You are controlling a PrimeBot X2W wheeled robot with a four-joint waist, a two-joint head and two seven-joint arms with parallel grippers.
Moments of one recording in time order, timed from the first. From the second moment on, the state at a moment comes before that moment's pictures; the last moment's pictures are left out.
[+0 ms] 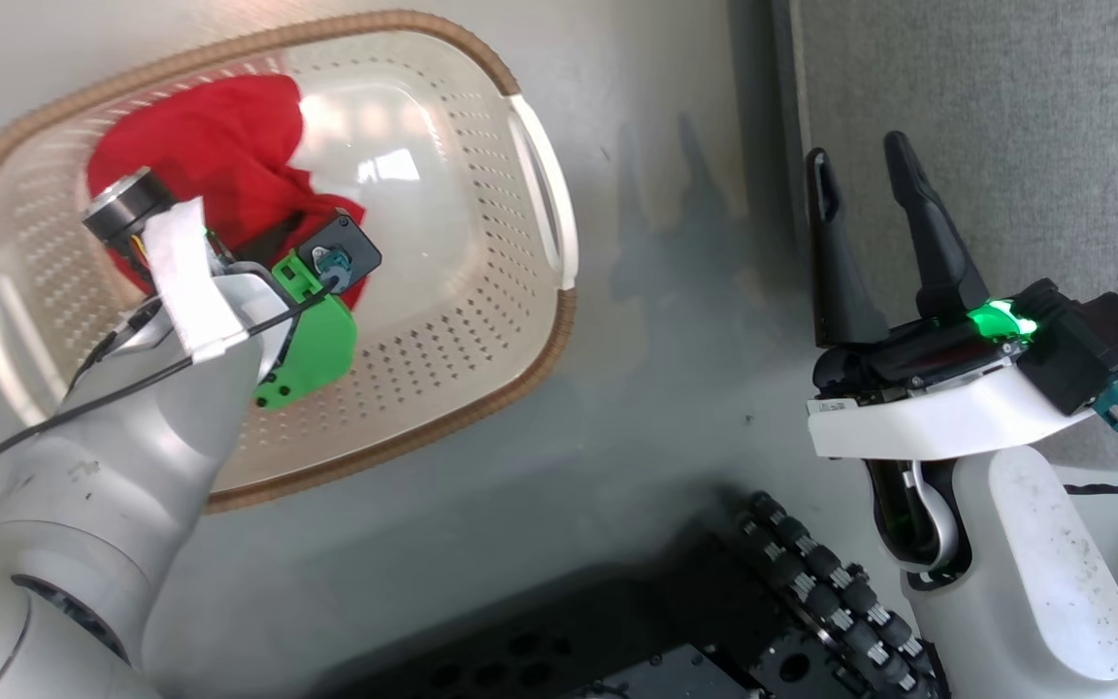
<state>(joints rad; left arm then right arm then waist) -1.11 0.20 -1.11 1.25 -0.17 -0.10 -0.12 -0.34 -0.05 0.18 -0.05 0.35 0.13 -0.26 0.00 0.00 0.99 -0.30</state>
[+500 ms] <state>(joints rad) -0.97 0.12 -0.94 0.95 -0.36 -0.08 -0.26 -0.29 -0.05 0.10 -0.03 0.23 0.13 -0.23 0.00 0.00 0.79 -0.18</state>
